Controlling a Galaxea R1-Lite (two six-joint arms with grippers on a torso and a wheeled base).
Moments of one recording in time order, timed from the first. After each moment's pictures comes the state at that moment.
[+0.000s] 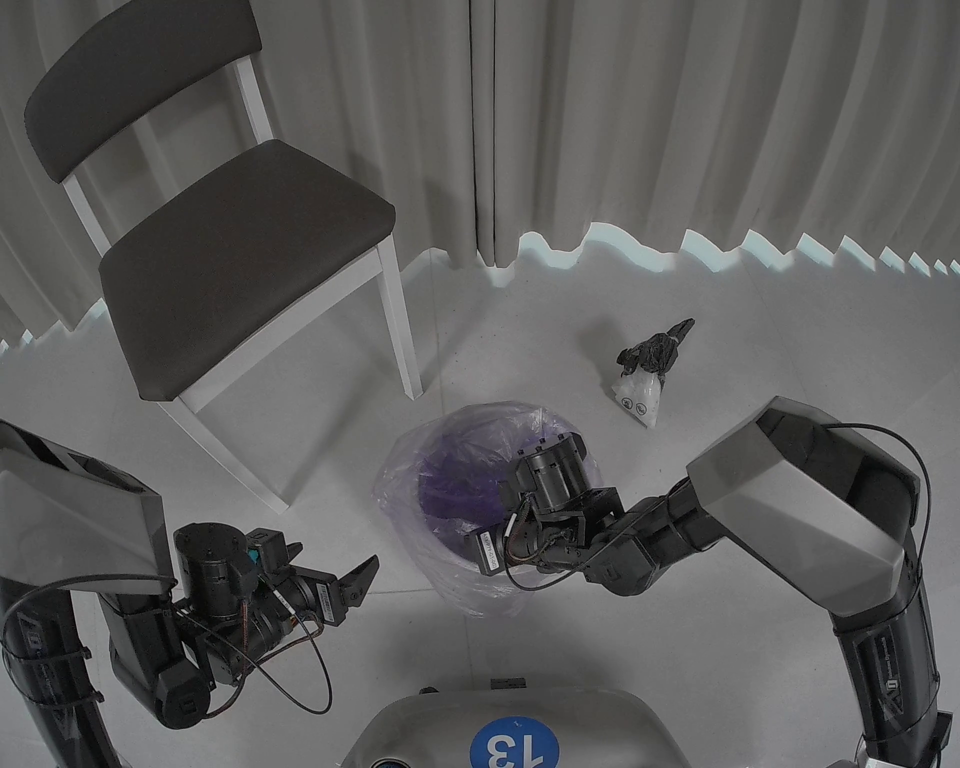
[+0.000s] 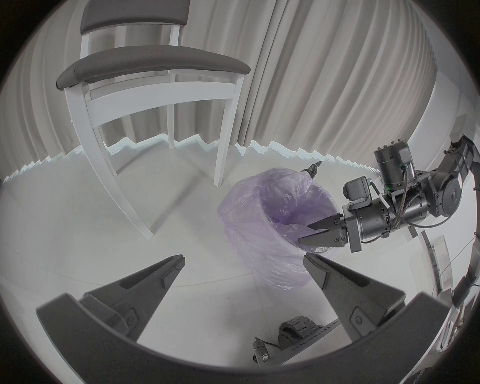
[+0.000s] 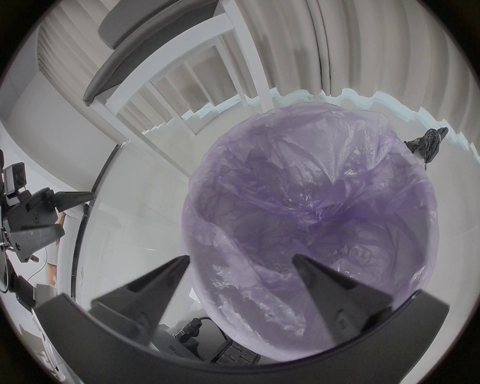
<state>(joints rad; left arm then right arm) -0.40 2.12 -0.19 -1.55 0.05 -0.17 0.67 2.49 -1.42 -0.41 0.01 0.17</state>
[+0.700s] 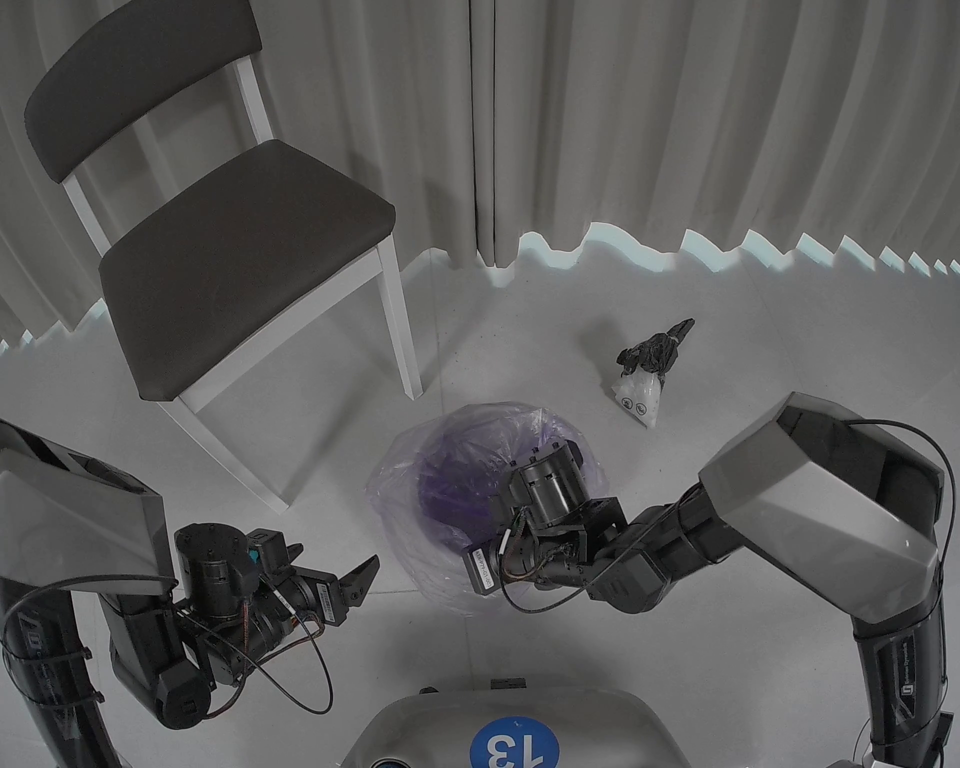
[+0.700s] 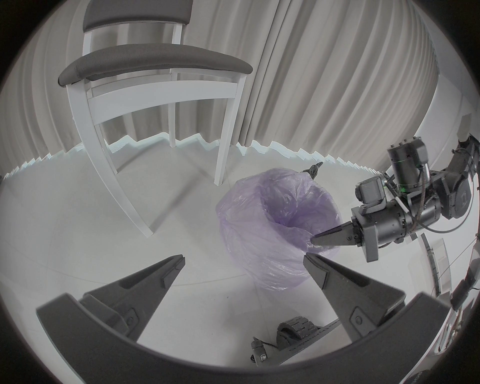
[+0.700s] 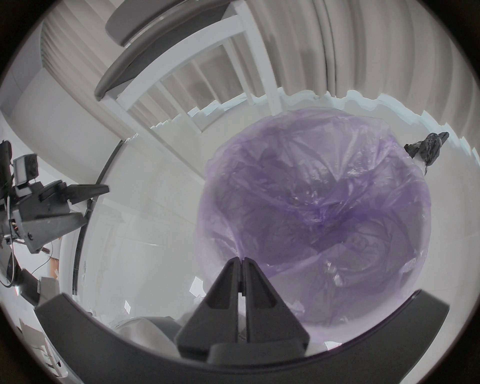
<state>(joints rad) -0.40 2.12 -0.19 -1.55 0.05 -0.19 0.72 2.41 -1.33 -0.42 0.01 0.16</state>
